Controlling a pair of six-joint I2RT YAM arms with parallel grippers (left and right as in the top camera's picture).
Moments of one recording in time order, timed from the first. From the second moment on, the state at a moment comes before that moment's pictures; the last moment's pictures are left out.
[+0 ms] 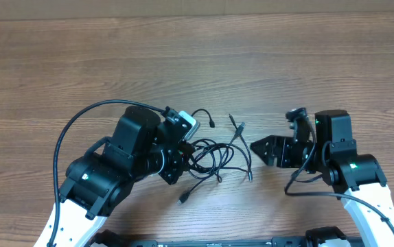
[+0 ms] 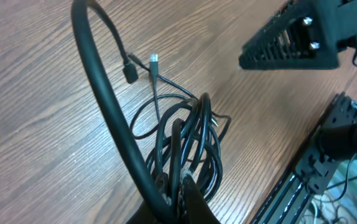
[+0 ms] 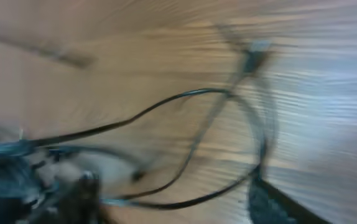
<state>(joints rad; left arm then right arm) -0.53 1.04 1.12 -0.92 0.35 0.03 0.13 1.03 0.78 -0.76 -0.67 0.22</state>
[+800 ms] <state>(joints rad) -0.54 1.07 1.12 -0.70 0.73 0.18 0.13 1.03 0.78 -0.78 -1.25 -0.30</state>
